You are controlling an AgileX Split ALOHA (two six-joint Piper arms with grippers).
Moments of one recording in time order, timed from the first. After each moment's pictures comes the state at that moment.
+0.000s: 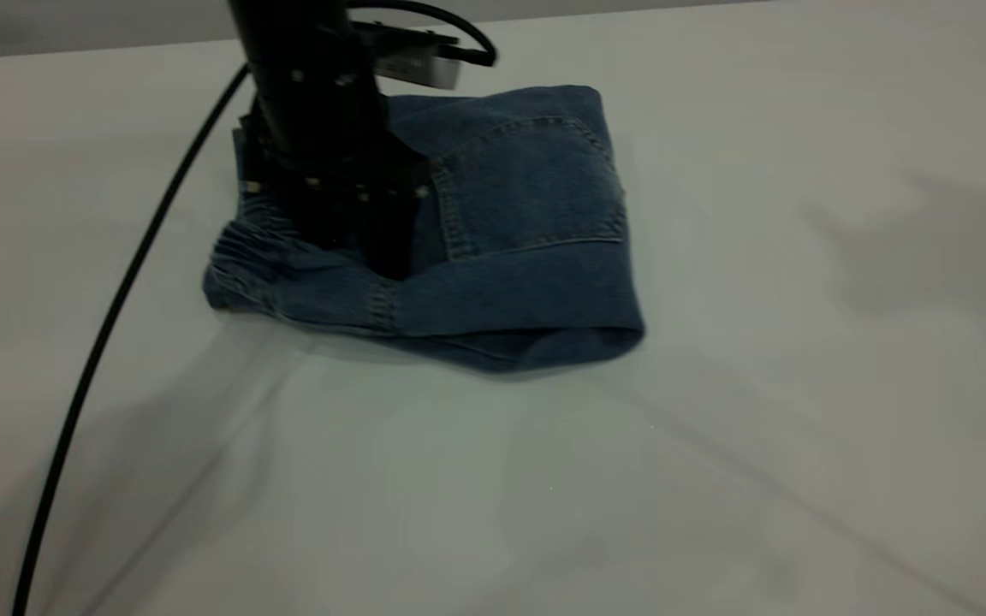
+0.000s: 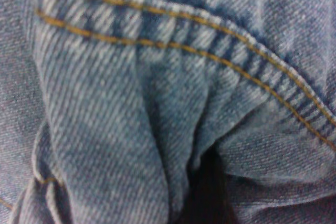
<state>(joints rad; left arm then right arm) -0.45 2.36 -1.65 -0.14 1.06 0.30 0.13 1.53 -2.02 0.27 1.22 -0.16</state>
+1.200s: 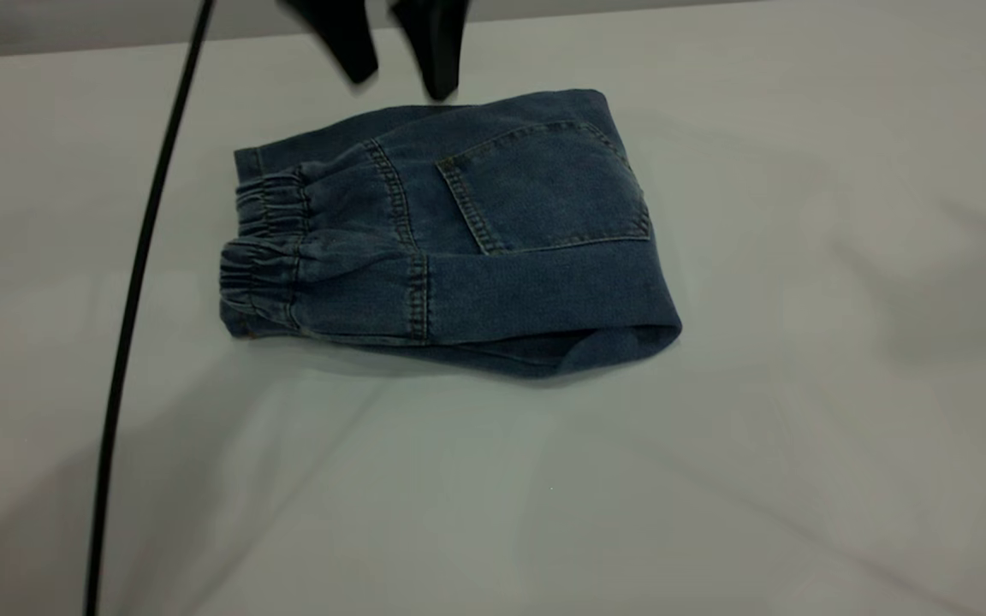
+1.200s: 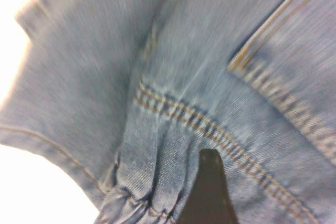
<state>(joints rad) -0.48 2.26 -1.95 -0.08 1.22 0.07 0.13 1.42 -2.02 0.27 1.22 -0.17</state>
